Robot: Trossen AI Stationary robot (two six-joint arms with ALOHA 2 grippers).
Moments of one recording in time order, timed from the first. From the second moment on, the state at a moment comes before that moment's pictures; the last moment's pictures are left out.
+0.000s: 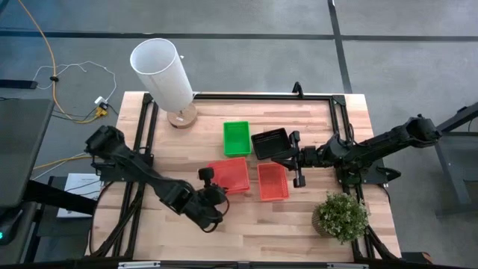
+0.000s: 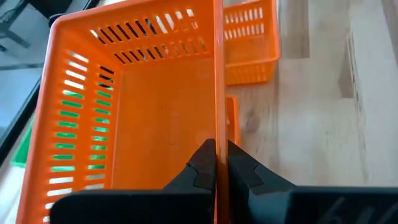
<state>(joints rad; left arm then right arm) -0.47 1.68 1.16 -0.50 -0.78 -0.43 0.20 1.09 0.41 0.91 0.10 -0.13</state>
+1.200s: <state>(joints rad) -0.42 1.79 1.14 -0.57 -0.63 -0.52 0.20 1.09 0.41 0.88 0.10 -0.11</state>
